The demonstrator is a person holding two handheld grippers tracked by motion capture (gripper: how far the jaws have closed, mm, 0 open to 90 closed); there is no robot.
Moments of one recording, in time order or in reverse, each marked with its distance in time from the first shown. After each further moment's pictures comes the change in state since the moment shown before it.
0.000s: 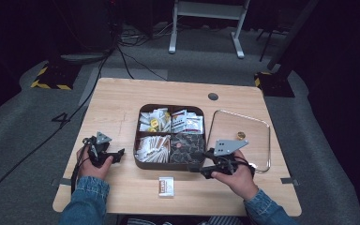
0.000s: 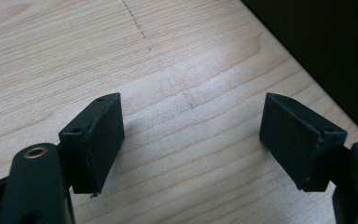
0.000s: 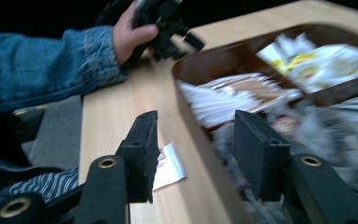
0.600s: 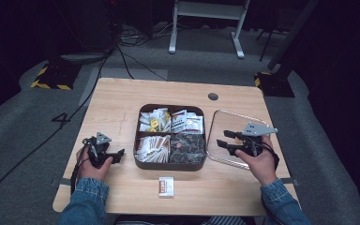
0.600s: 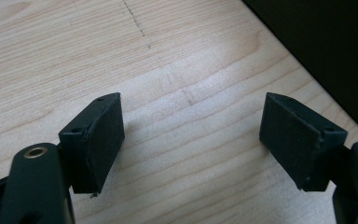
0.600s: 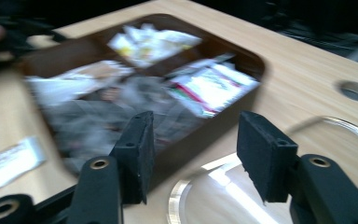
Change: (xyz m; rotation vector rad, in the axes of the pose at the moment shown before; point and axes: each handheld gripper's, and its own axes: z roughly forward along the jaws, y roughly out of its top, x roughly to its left) left arm -0.001 -0.002 -0.002 0.000 0.000 0.000; right arm -0.068 -0.018 -0.063 0.011 -0.381 0.092
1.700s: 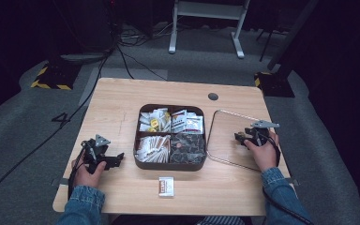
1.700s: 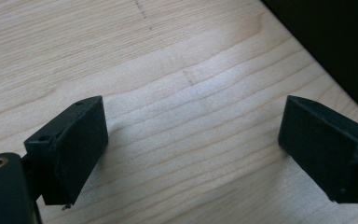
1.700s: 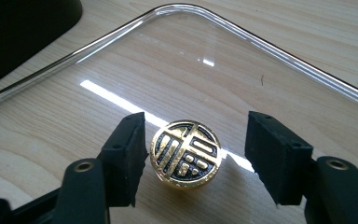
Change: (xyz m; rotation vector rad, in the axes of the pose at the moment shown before) left arm -0.001 -0.005 -0.004 0.028 0.014 -0.006; right arm -0.099 -0.070 0.027 0.180 -0.332 0.176
